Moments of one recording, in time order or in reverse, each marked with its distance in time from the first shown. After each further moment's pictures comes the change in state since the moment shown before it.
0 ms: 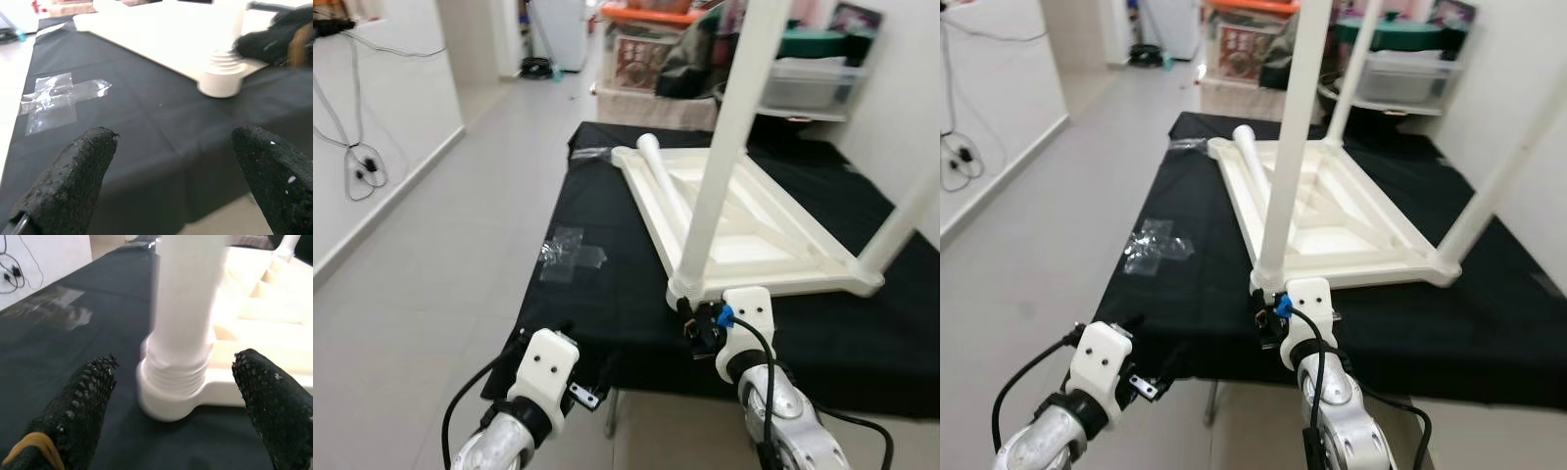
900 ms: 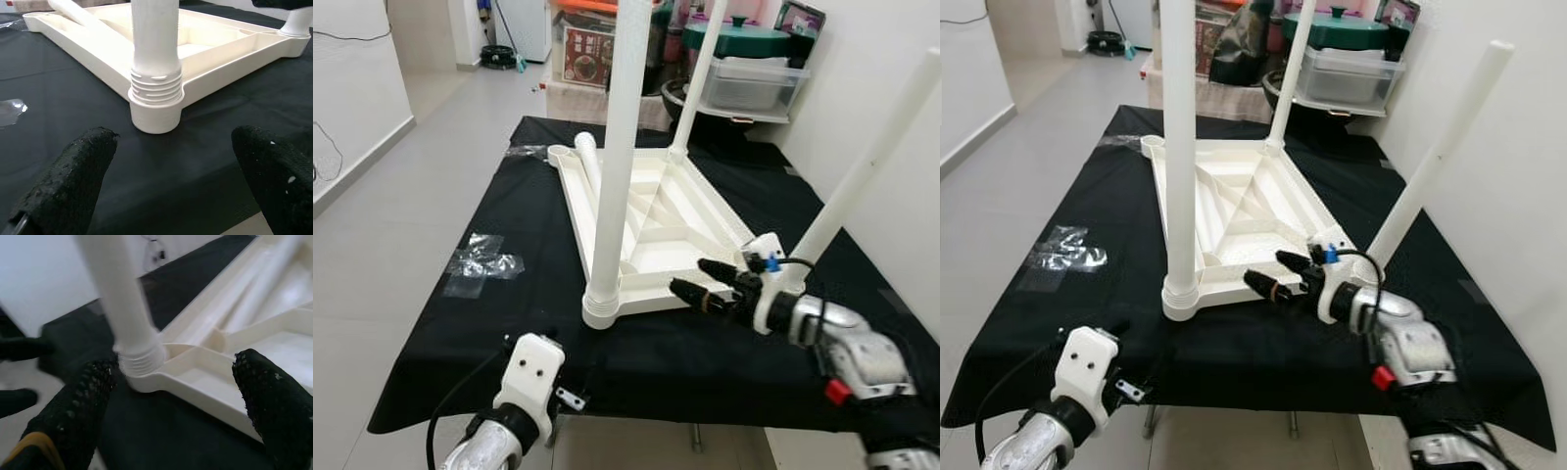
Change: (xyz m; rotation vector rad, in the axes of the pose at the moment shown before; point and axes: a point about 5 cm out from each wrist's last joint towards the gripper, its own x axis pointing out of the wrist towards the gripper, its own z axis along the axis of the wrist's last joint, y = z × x) left arm -0.005 -0.001 -0.001 -0.037 0.004 0.030; right arm 0.023 -0.067 0.043 0.047 0.095 0.841
